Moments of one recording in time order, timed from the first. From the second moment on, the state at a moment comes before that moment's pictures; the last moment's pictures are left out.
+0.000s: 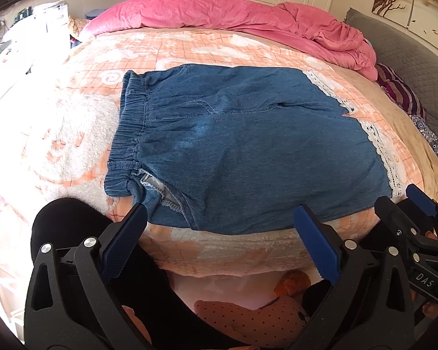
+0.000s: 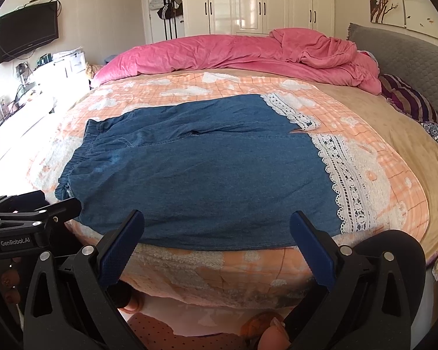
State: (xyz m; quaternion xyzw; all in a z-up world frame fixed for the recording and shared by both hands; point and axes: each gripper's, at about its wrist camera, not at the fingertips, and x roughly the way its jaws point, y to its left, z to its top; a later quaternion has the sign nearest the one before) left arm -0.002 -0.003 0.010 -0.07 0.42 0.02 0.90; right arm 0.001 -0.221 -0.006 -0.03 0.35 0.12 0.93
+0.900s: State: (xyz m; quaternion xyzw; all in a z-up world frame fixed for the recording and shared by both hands) left arm -0.003 0.004 0.017 -0.07 0.42 0.03 0.91; right arm 0.004 -0.220 -0.006 -0.03 0.35 0.12 0.93
